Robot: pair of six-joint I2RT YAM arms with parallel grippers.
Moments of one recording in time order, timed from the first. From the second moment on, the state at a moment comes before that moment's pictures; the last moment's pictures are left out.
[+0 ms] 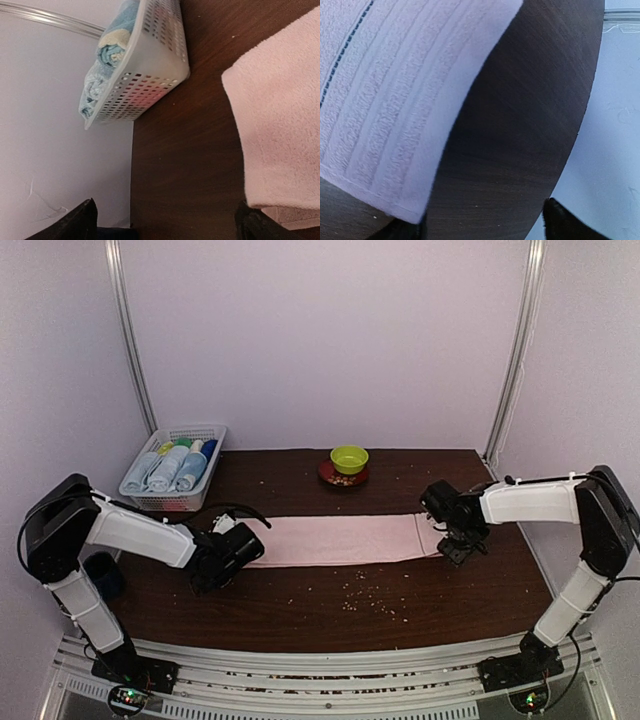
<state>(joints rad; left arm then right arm) -0.84 1.68 0.78 -0.41 -1.16 -0.24 0.54 1.64 0.96 -0.71 0.59 -0.09</state>
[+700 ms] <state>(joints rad) -0.84 1.97 1.13 -1.29 -1.45 -1.20 0.43 1.31 0.95 -0.47 0.72 0.07</state>
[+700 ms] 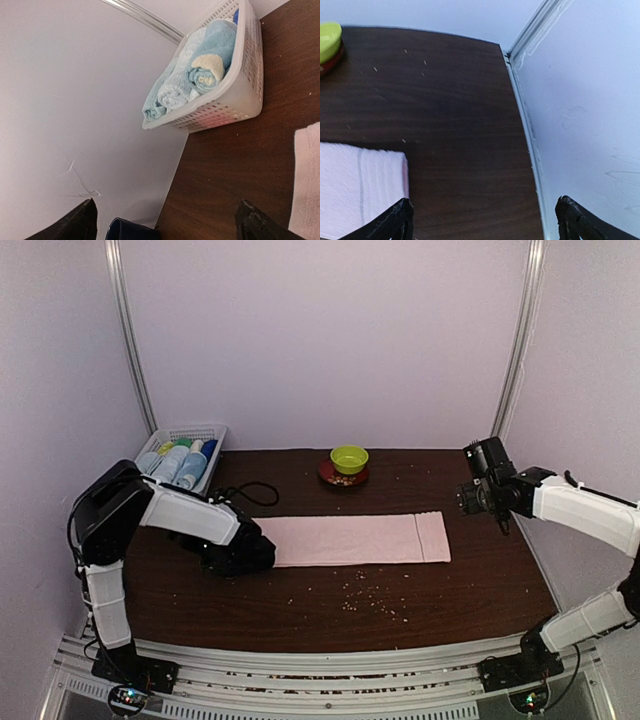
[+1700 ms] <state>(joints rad) -0.91 2.03 1.64 -1.14 -1.42 -1.36 0.40 1.22 0.86 -0.24 0.28 0.26</state>
